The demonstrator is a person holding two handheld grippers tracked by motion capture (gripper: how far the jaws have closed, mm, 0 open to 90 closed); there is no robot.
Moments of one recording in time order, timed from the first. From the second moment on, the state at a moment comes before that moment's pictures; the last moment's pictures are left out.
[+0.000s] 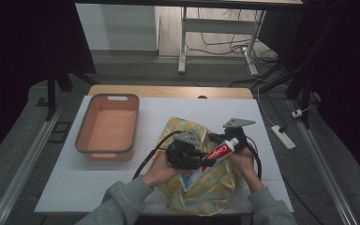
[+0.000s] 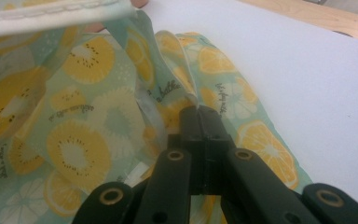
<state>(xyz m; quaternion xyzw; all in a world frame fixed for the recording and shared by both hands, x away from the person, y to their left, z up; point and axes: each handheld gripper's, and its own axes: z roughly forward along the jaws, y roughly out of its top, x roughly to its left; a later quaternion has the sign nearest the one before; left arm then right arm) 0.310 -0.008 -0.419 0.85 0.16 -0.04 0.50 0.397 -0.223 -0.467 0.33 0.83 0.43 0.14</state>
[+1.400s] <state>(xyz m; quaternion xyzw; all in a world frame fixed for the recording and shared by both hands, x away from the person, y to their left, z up) 0.333 -0.013 -0.492 0.93 0.23 0.05 0.30 0.374 -0.235 -0.419 0.30 0.79 0.52 0.13</state>
